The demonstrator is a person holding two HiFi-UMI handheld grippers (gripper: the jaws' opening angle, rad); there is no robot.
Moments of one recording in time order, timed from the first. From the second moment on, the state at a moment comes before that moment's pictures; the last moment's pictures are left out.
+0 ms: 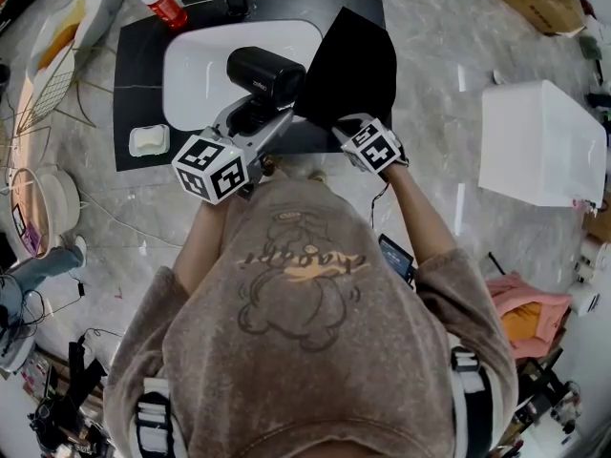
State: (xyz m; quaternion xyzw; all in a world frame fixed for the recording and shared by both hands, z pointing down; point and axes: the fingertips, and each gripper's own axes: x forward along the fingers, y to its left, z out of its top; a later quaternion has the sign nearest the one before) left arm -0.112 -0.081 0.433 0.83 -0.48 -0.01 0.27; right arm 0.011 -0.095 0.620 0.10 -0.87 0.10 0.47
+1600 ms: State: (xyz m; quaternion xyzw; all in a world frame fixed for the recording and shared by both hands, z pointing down) left arm -0.092 -0.069 0.461 0.87 -0.40 0.05 0.28; right arm 0.014 -0.152 0.528 0.14 -0.91 0.16 0.35
